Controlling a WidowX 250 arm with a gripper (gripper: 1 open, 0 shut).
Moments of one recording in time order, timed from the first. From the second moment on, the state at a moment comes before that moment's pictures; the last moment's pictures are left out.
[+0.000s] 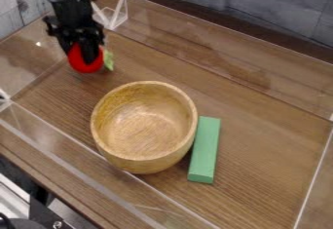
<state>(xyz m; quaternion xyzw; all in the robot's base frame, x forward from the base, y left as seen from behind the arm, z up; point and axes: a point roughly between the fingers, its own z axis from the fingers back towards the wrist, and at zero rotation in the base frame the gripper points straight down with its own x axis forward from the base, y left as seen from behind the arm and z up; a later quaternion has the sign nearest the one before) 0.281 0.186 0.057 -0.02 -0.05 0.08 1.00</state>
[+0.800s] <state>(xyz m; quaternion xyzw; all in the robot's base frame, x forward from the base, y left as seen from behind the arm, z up) 0.317 0.086 0.126 -0.04 -0.08 0.06 0.99</state>
